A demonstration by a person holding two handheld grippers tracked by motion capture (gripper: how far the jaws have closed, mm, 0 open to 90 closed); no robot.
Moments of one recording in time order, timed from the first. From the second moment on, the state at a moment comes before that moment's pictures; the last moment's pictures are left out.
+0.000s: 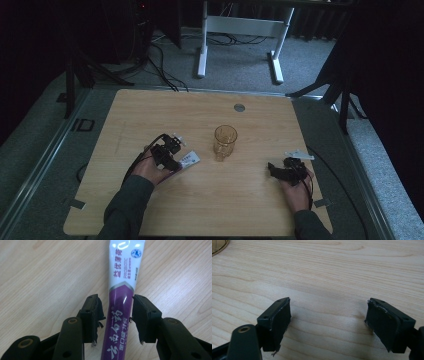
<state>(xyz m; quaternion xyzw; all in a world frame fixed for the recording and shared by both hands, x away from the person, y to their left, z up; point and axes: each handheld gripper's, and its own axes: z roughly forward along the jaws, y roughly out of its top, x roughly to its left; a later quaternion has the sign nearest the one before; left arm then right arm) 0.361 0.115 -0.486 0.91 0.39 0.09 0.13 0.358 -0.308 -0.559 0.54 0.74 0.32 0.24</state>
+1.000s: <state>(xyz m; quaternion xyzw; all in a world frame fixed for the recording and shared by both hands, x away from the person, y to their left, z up) 0.372 0.102 -0.496 0.91 0.39 0.06 0.08 0.358 -0.308 -0.559 0.54 0.74 0.32 0.24</state>
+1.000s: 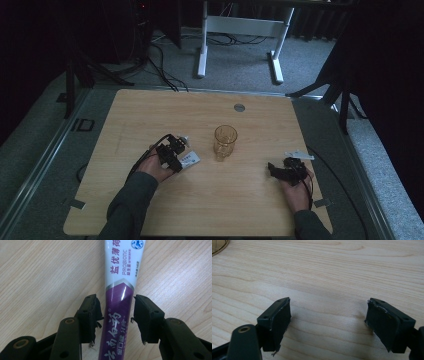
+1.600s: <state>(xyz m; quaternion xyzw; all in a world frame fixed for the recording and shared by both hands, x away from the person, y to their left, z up) 0.375 0.096 -0.506 0.92 0.38 0.06 0.05 0.358 -0.308 -0.559 0.54 0.74 0.32 0.24</state>
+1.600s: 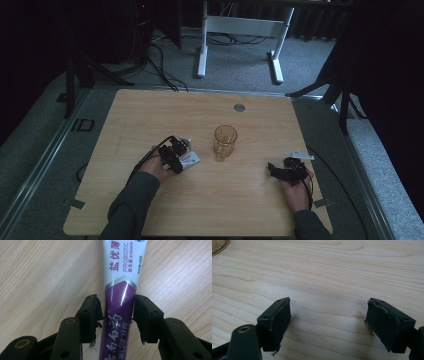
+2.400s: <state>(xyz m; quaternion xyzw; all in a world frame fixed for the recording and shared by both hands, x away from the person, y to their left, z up) 0.381 0.099 -0.514 0.91 0.41 0.03 0.05 0.358 -0.308 -0.559 0.54 0.74 0.32 0.24</state>
